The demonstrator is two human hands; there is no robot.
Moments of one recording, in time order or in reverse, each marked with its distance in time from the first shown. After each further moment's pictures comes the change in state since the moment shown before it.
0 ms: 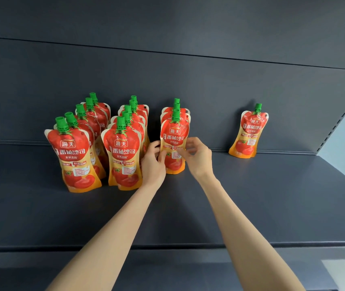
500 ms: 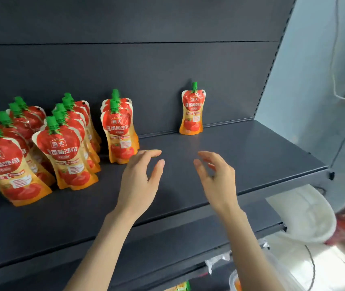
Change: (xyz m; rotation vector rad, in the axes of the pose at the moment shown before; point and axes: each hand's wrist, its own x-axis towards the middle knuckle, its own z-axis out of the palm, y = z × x) left_hand -0.118 0.077 -0.004 0.129 -0.298 0.419; right_hand -0.142 0.012 -0.134 -0.156 0.311 0.002
